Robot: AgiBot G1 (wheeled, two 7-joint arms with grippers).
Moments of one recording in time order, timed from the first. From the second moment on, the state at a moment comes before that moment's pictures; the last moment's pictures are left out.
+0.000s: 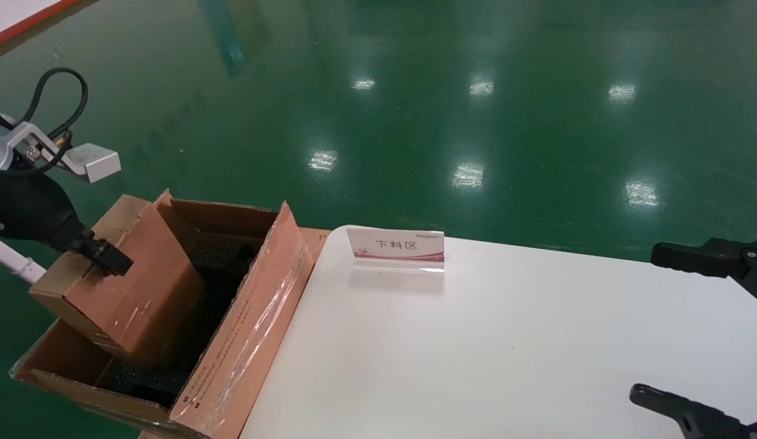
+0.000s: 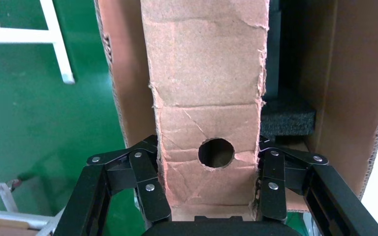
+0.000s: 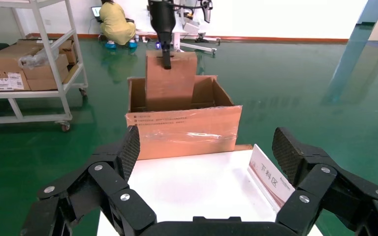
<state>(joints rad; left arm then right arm) -2.53 0.67 2.28 -0.81 1.33 1.42 -1.30 1.08 -0.61 -0.29 1.28 -0.72 -1.49 0.18</state>
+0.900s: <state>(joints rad) -2.48 0.64 2.34 -0.94 1.46 1.28 -1.46 1.08 -0.61 -0.29 1.28 -0.72 -1.49 0.18</state>
